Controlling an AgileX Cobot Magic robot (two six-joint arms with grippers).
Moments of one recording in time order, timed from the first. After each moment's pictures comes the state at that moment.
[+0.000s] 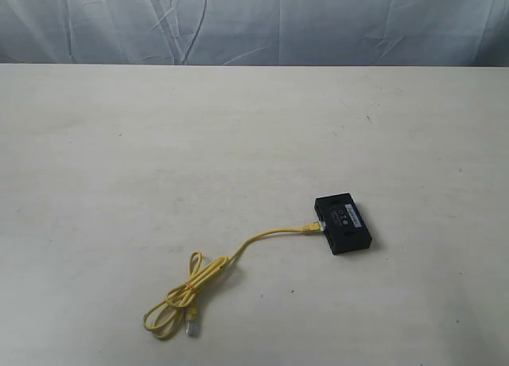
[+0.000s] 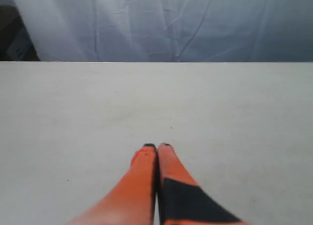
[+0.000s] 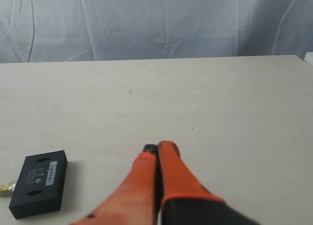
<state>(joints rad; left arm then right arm) -0.27 0.66 -0.65 0.35 0.52 -0.43 0.04 0.01 0.00 0.01 0.31 -0.03</state>
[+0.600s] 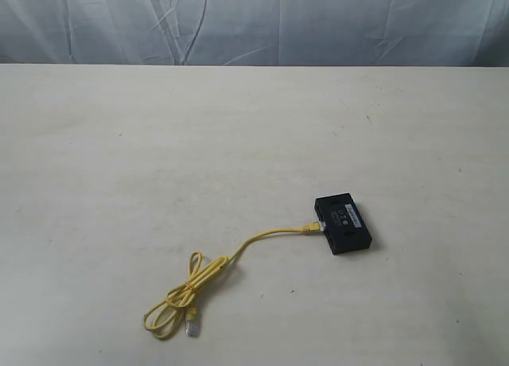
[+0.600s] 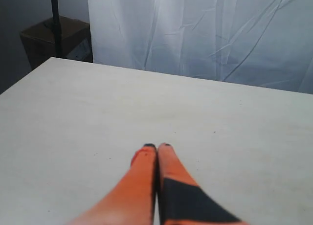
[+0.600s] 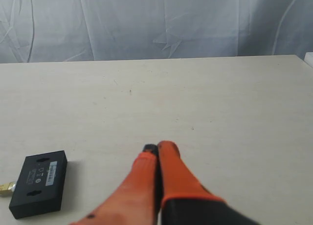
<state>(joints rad) -0.05 0.20 -0.25 0.33 0.40 -0.43 0.04 0.01 0.00 0.01 0.31 -0.03</state>
